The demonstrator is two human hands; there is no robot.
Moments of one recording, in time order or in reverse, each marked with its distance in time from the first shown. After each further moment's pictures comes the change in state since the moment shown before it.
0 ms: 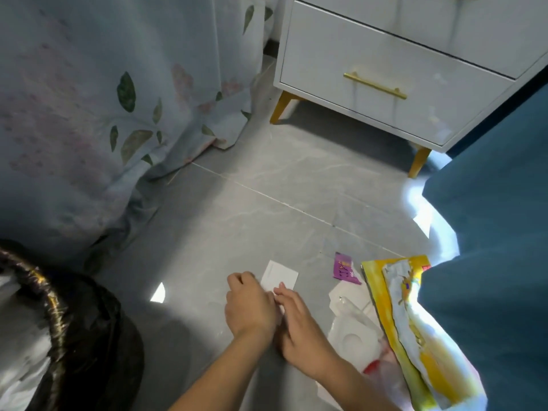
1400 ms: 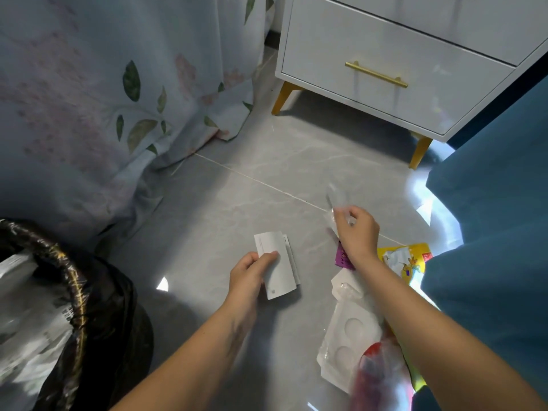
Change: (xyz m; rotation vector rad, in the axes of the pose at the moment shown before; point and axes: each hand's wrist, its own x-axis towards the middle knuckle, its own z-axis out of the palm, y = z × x) left_hand 0.004 -0.005 -0.027 -1.184 -0.390 -0.178; right_hand 0.092 0.007 -0.127 0.043 0.641 0.410
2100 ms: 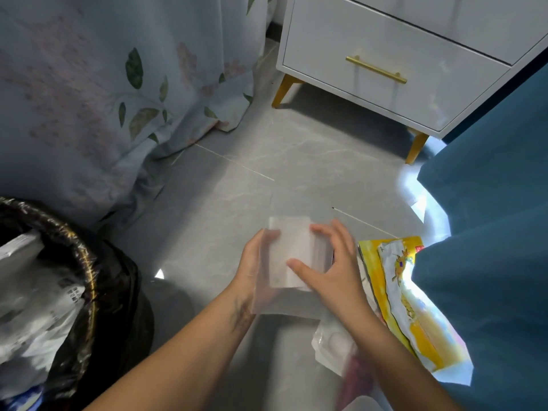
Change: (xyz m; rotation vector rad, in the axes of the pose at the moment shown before) left_hand -0.029 0.028 0.022 -0.322 -0.416 -0.216; right_hand -0.115 -0.049 -0.037 0.158 -0.325 -0.086
